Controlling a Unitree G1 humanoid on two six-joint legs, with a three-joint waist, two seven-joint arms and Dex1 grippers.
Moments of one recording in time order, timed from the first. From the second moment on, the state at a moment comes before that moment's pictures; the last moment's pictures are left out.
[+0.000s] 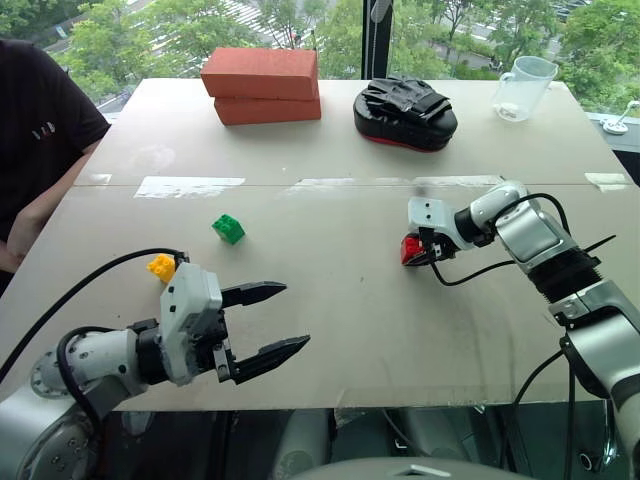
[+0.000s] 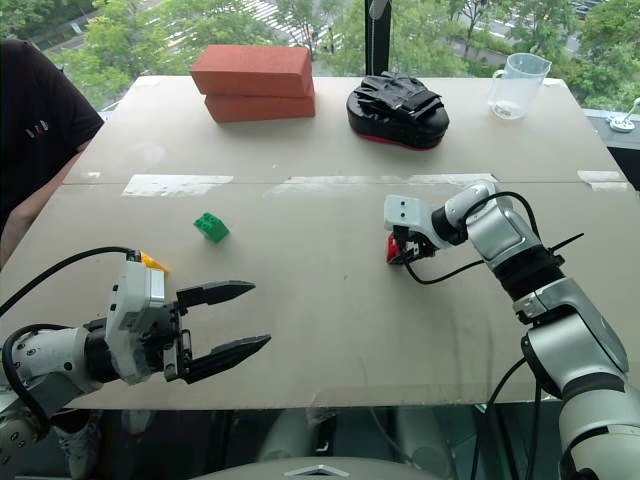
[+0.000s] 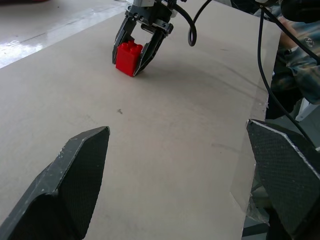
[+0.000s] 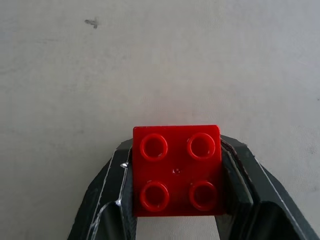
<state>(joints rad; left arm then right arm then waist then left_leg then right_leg) 0.33 0.86 0.42 -0.77 -0.87 0.59 -0.89 -0.90 -0.57 0.49 0.41 -0.05 0.31 1.30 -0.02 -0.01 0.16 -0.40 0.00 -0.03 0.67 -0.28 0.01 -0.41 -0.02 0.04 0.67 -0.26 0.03</state>
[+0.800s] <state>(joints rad) 0.34 0.81 0.42 -0.71 -0.82 0.56 -0.90 -0.81 -0.63 0.39 0.24 -0.01 0.43 1.30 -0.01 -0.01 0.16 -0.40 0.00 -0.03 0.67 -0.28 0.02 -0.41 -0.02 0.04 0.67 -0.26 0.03</state>
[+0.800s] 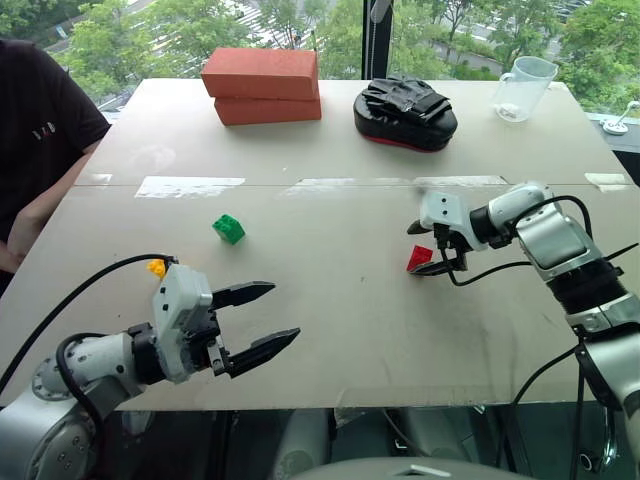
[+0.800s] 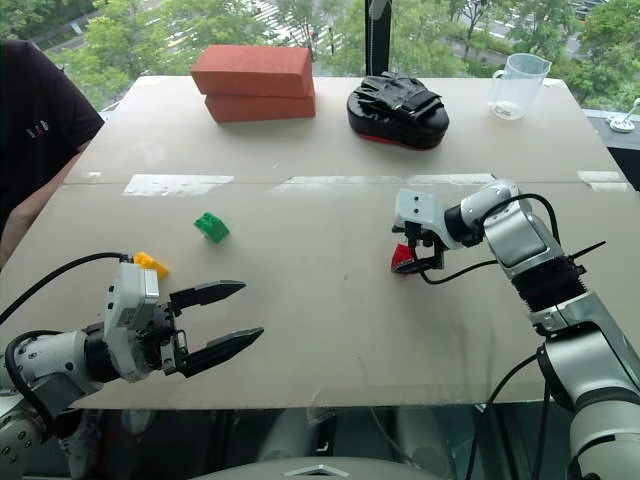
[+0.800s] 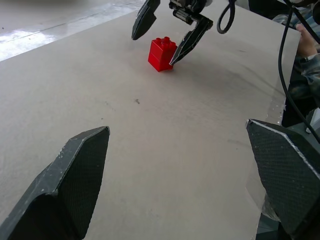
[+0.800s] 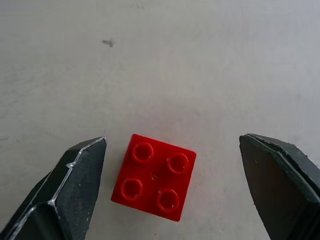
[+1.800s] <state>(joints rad) 0.36 0.80 0.42 -0.70 -0.80 0.54 -0.91 -0.96 -0.55 0.42 0.56 -0.08 0.17 1.39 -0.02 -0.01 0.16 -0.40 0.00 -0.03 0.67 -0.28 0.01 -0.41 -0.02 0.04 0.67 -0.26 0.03</state>
